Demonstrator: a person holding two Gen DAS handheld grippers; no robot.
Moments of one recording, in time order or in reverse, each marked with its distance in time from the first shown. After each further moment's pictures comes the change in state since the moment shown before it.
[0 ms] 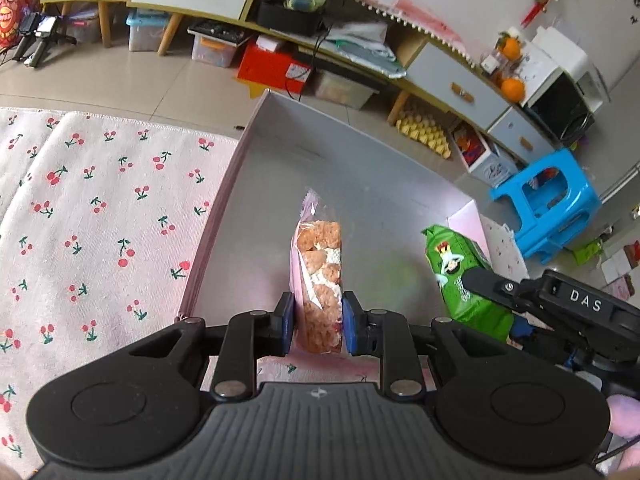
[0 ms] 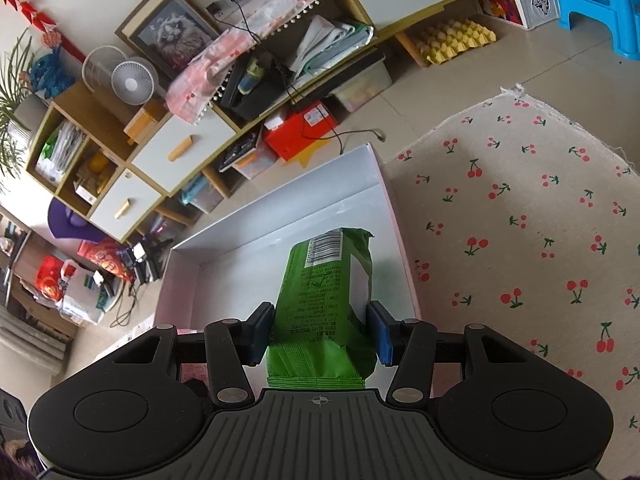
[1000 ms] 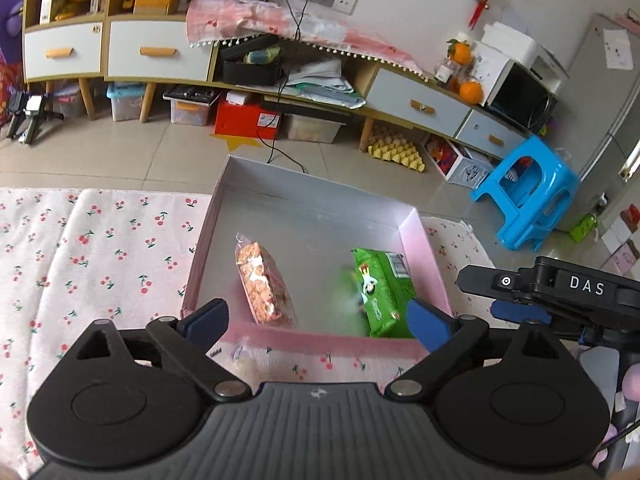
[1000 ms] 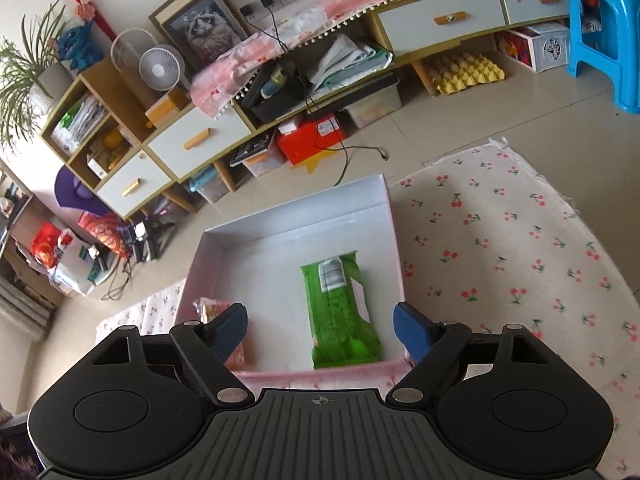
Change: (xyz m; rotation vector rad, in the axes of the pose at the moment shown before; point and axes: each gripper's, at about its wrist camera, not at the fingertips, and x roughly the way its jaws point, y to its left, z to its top) left arm -0.056 -0.036 -0.018 0.171 -0.127 0.019; right arm -0.075 0.027 -0.007 -0.132 -0.013 -0.047
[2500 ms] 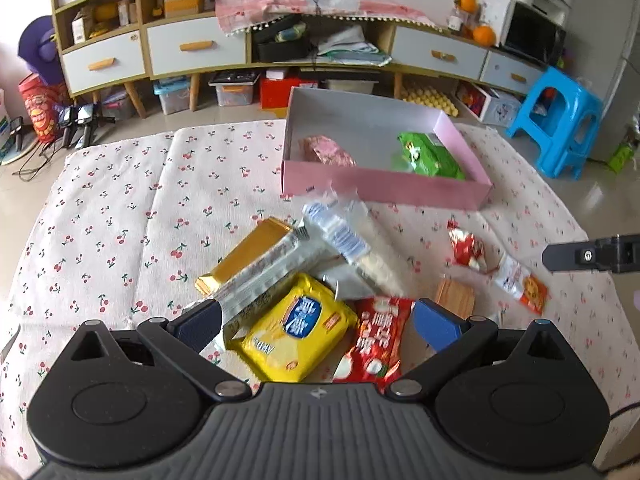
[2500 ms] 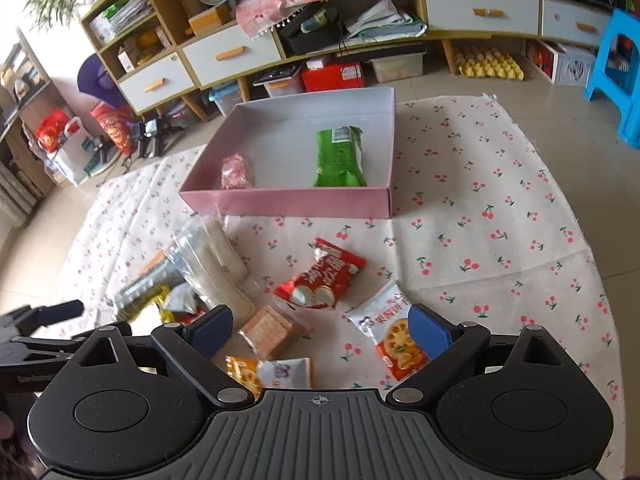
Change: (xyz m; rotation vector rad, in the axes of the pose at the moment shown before) left arm -0.071 0.017 -0.099 0.152 0.056 0.179; right arm -0.072 0.007 -0.104 -0.269 0.130 -0.061
